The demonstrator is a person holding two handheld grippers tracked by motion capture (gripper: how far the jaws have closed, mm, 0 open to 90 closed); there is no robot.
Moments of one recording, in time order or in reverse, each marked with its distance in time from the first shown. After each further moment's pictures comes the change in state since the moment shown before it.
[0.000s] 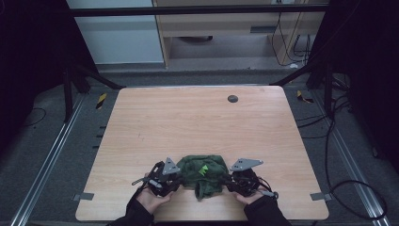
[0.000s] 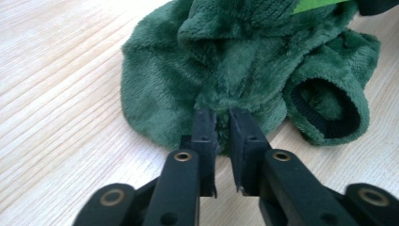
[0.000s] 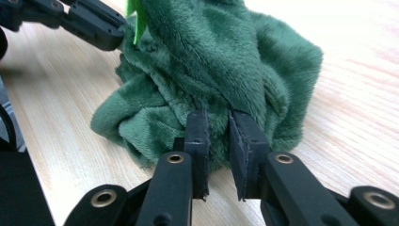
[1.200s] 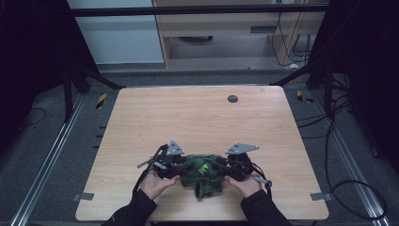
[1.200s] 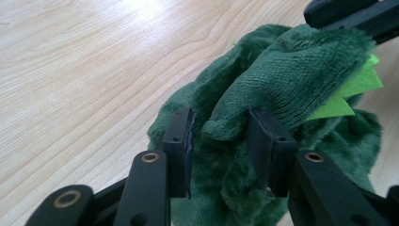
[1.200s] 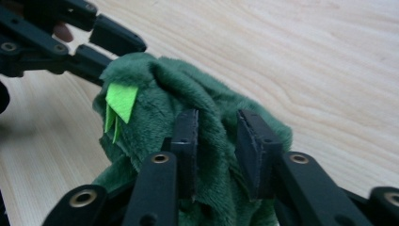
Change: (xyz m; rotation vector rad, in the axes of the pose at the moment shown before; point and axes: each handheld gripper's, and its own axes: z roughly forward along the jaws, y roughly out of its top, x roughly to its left) left arm 0.019 0.045 0.010 -0.049 -0.030 -0.019; right arm -0.011 0.040 0.012 -0.074 -0.032 0.050
